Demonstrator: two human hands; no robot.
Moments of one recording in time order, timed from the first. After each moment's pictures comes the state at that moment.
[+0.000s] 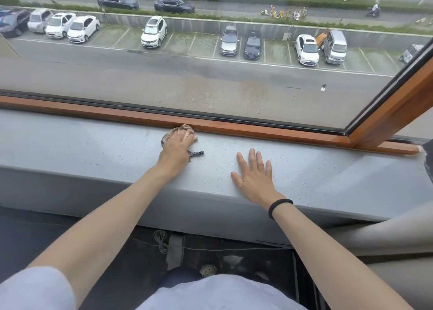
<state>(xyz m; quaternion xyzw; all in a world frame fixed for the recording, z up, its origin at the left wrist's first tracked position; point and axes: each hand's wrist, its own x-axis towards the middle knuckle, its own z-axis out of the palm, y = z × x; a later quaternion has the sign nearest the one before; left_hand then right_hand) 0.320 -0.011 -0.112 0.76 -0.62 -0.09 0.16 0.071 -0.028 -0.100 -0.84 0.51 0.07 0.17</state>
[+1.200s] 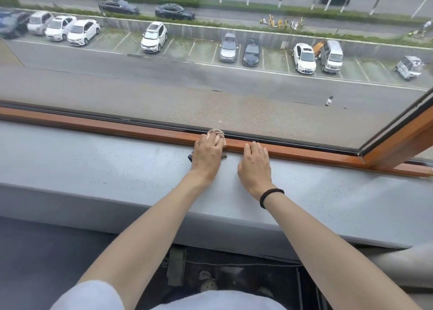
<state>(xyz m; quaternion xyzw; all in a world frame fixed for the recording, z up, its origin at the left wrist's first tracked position) 0.274 -0.064 -0.090 0.75 -0.64 0.07 0.16 0.139 -0.082 -0.077 -0.83 0.55 -0.08 0.05</state>
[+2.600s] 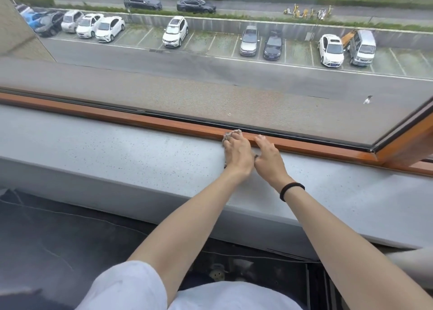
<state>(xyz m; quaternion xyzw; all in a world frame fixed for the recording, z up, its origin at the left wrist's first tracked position) 0.200 -0.075 -0.070 0.83 -0.51 -0.14 0.16 0.109 -0.093 -0.071 -0.81 0.50 -0.15 0.27</state>
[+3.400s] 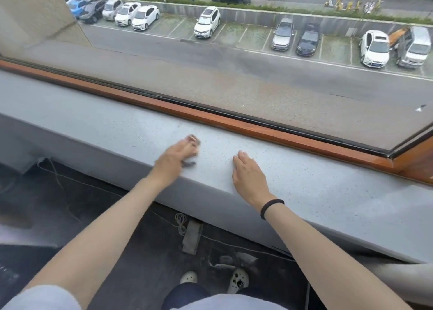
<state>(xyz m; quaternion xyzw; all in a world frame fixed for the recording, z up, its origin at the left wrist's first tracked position) 0.343 0.072 -0.104 0.78 -0.56 -0.17 0.24 0.119 -0.026 -0.093 -0.91 0.38 -0.08 0.18</state>
